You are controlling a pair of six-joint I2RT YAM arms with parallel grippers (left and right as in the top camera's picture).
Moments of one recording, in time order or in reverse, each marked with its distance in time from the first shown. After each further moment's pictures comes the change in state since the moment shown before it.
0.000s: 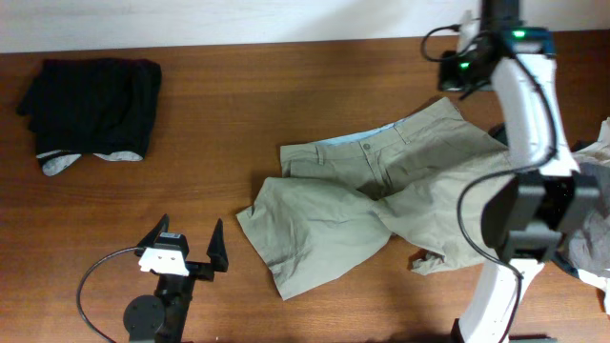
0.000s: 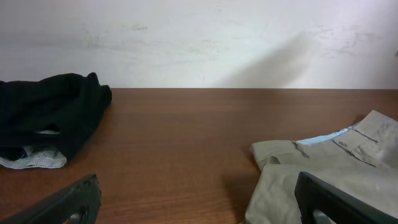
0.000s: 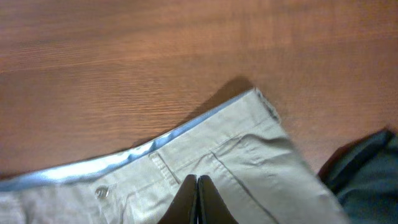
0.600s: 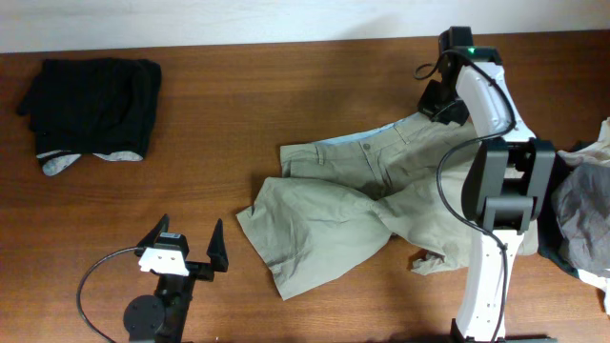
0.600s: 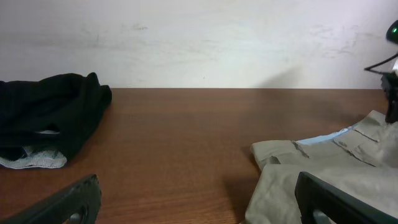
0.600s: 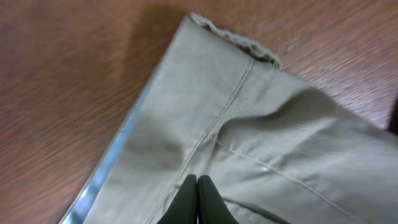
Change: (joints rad) left arm 0.000 0.000 0.000 0.000 0.000 0.000; right arm 0.012 0.243 -0.006 -0.002 0.148 0.431
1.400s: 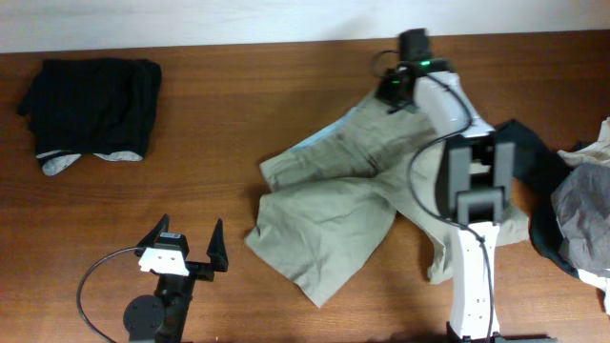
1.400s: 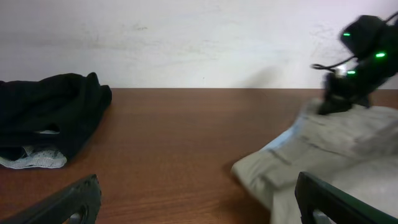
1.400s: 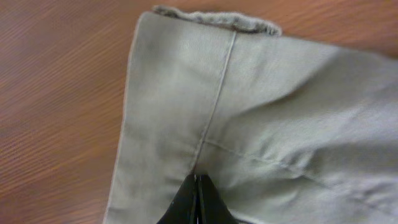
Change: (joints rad) left arm 0.000 0.000 0.000 0.000 0.000 0.000; right arm 0.177 0.102 0.001 0.429 -0.135 0.051
